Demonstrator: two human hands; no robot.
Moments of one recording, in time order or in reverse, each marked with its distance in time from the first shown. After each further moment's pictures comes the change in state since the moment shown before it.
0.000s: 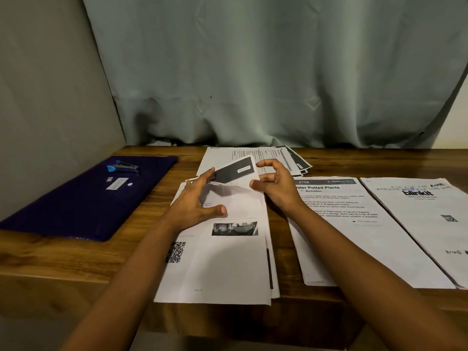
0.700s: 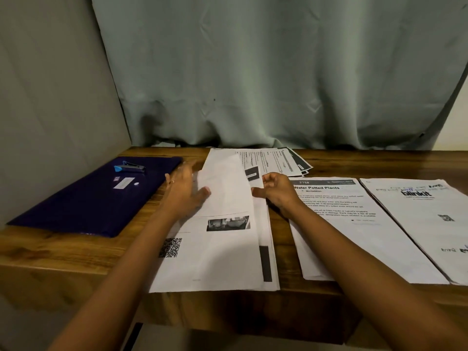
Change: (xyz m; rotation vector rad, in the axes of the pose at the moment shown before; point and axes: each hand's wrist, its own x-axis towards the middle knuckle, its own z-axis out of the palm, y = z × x) left_hand 0.009 -0.011 -0.019 0.226 0.204 -0.108; right_hand 0.008 0.017 0.003 -0.062 0.024 0.173
